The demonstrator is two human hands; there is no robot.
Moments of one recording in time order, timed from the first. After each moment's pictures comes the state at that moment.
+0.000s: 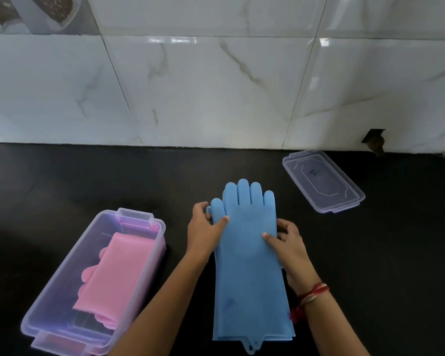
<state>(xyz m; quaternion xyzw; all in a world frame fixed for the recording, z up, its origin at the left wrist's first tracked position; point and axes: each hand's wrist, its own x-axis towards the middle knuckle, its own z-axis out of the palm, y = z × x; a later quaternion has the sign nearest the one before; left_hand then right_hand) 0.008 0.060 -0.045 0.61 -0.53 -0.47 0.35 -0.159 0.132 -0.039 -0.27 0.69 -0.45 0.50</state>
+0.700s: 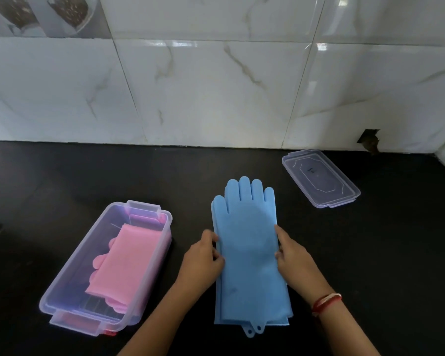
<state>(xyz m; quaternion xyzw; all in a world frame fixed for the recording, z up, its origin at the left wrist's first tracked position) 0.043 0.124 -0.039 0.58 -0.71 -0.37 0.17 -0.157 0.175 -0.022 -0.56 0.74 -0.20 0.33</state>
